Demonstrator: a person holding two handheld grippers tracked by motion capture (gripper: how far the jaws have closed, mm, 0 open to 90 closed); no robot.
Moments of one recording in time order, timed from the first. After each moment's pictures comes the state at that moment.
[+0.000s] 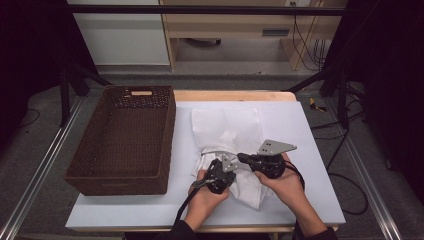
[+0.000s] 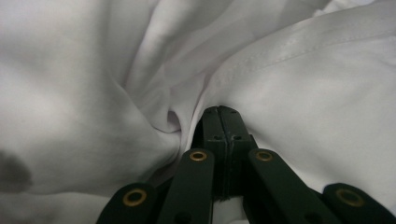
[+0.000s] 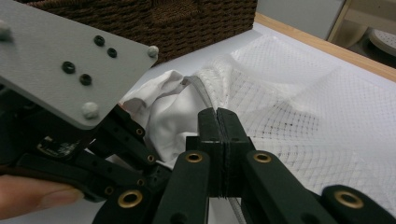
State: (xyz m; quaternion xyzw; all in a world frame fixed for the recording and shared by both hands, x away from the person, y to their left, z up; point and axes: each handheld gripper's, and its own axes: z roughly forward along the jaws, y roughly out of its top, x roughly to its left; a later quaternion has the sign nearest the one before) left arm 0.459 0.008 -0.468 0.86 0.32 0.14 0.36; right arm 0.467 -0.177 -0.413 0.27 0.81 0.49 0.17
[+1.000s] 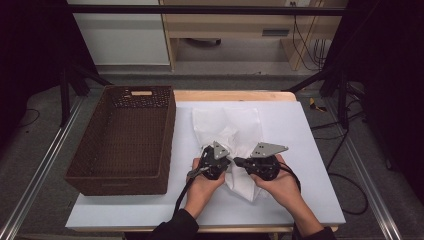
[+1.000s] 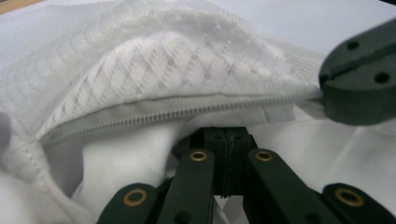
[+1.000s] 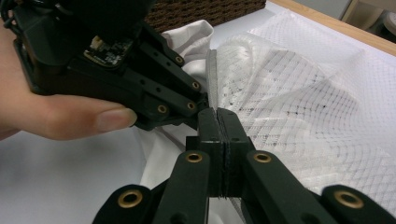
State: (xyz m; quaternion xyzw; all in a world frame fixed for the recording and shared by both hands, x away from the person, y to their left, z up) left arm 0.489 0.020 -0.455 0.82 0.35 0.18 0.42; right arm 0.468 -0.166 -0.423 0.27 0.83 0.47 0.15
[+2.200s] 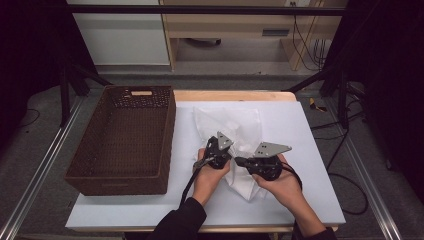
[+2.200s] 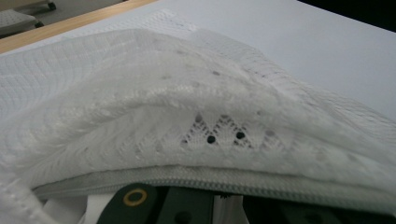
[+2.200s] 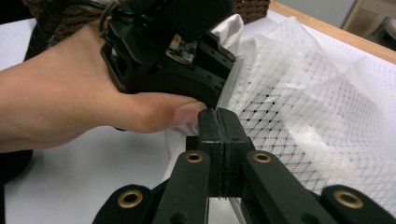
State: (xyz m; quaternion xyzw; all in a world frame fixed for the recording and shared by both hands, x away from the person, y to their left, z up) left arm 0.516 0.008 -0.455 0.80 0.34 0.20 0.45; right arm 0.466 -0.170 -0.418 0.26 0.82 0.48 0.15
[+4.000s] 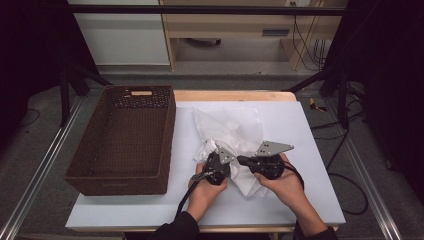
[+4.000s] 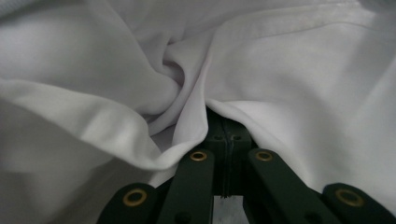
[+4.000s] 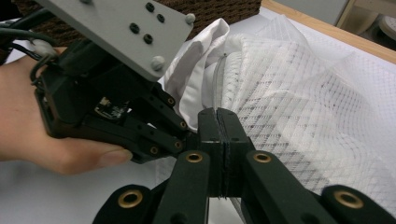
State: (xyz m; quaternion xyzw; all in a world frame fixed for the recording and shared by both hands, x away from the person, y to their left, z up) left arm 0.485 0.010 -0.475 0.85 0.35 0.16 0.37; right arm 0.468 -0.176 -0.417 0.27 0.82 0.47 0.16
